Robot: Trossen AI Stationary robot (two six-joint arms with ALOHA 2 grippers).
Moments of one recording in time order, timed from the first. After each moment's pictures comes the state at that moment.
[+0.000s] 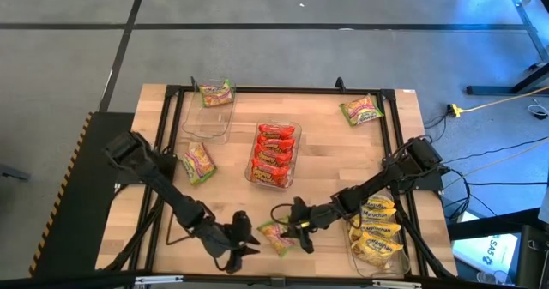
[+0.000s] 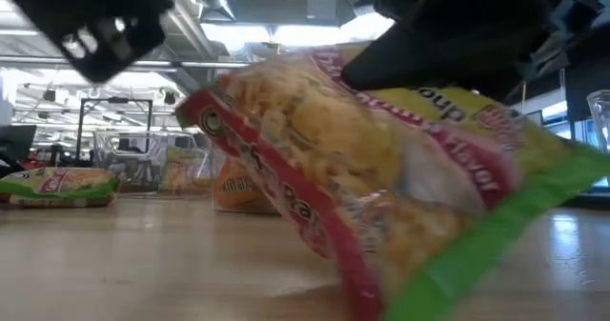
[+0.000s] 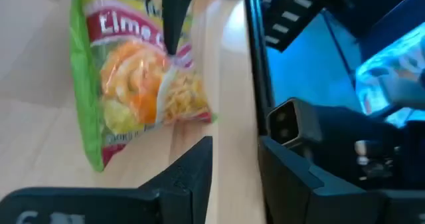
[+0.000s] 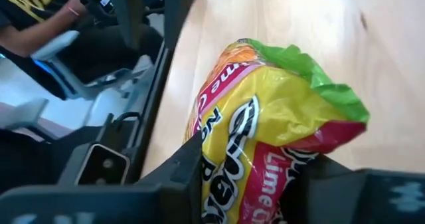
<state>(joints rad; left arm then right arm) -0.72 1.77 0.95 0.25 -0.40 -0.75 0.51 1.91 0.86 0.63 0.12 0.60</state>
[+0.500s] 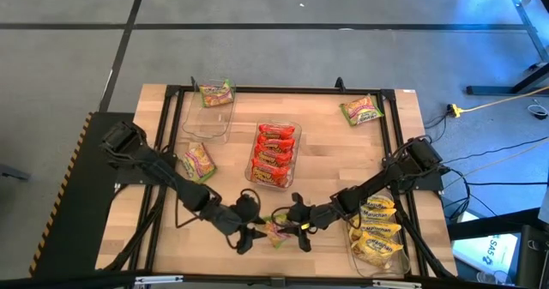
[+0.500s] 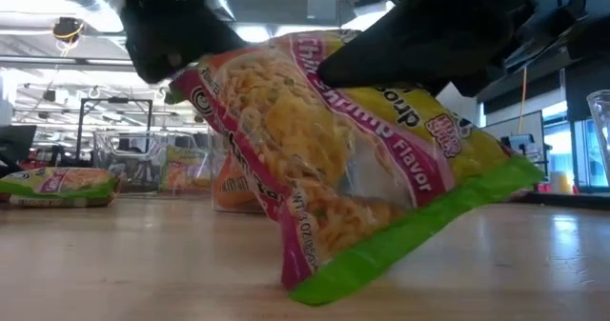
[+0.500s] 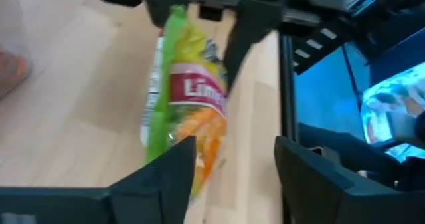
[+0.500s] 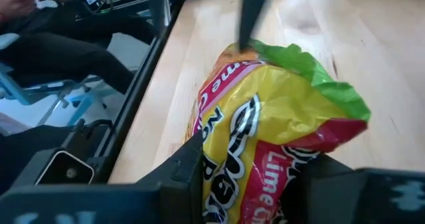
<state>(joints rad) -0.58 1.66 0.95 0.13 -0.31 -0.81 0.50 1.92 0.87 0.64 0.22 0.41</state>
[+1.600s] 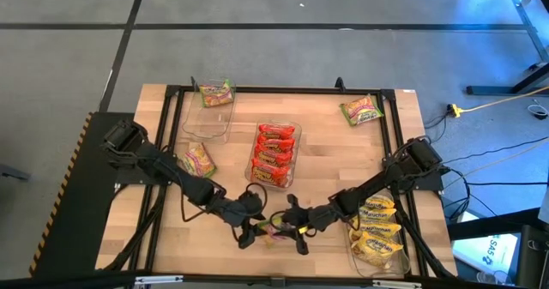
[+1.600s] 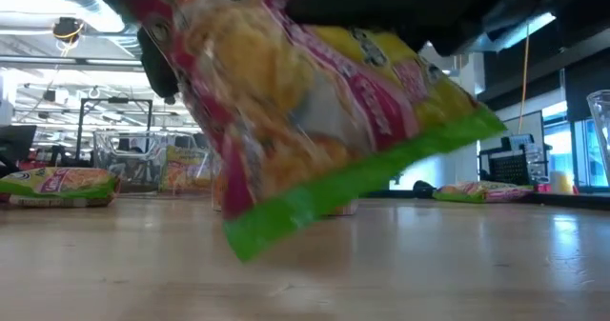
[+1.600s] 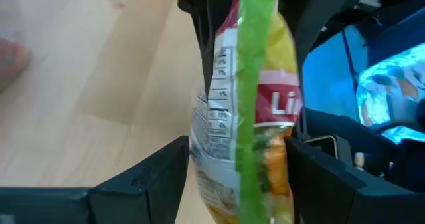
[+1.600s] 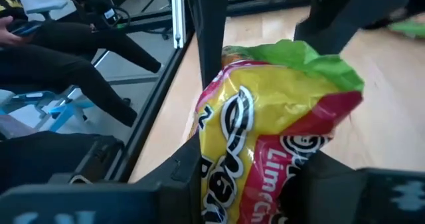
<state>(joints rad) -0.51 1.67 0.95 0.09 -0.17 -0.78 0.51 1.92 0.94 0.64 0.22 0.33</state>
